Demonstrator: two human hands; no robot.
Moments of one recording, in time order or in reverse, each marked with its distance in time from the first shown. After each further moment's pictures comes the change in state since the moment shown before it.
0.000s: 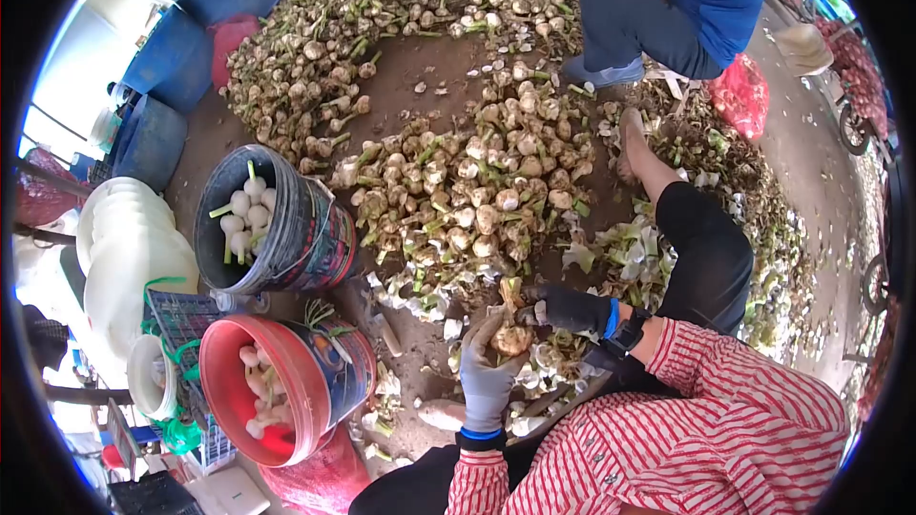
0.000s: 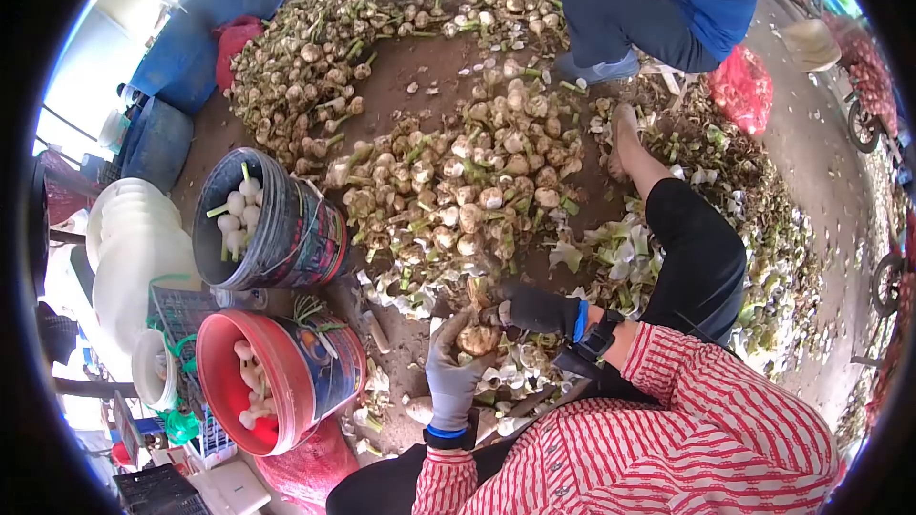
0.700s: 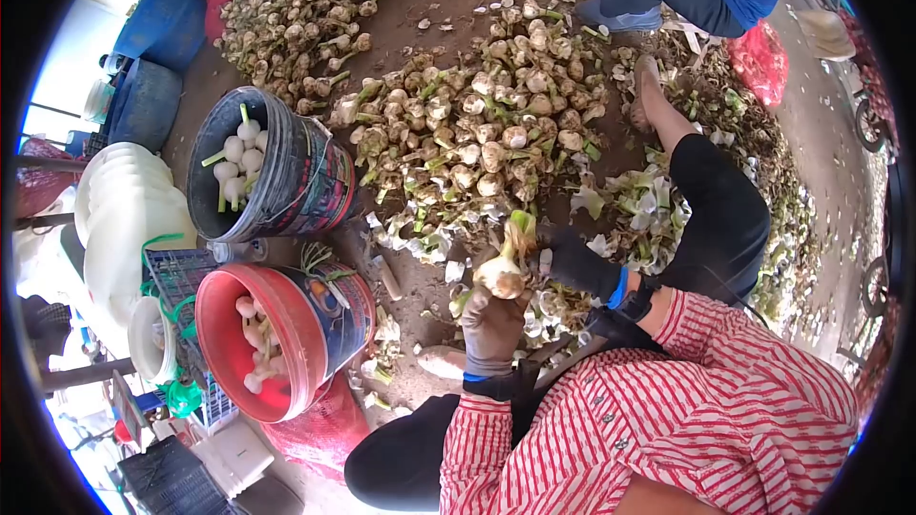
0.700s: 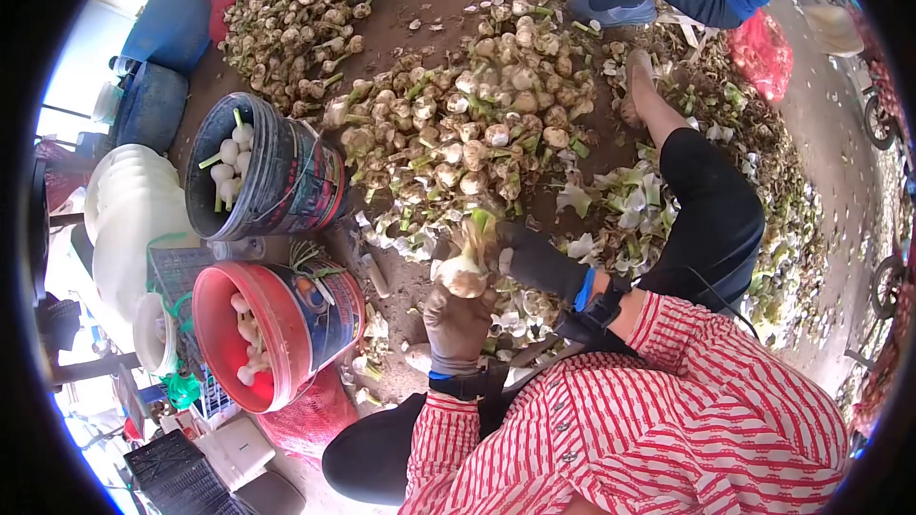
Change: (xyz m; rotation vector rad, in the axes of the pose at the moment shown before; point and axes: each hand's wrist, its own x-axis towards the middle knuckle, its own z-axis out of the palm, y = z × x) left_hand -0.008 -0.020 0.004 -1.307 -0.065 -0.453; right_hand 0.002 -0.007 0.023 0.083 0.150 0.024
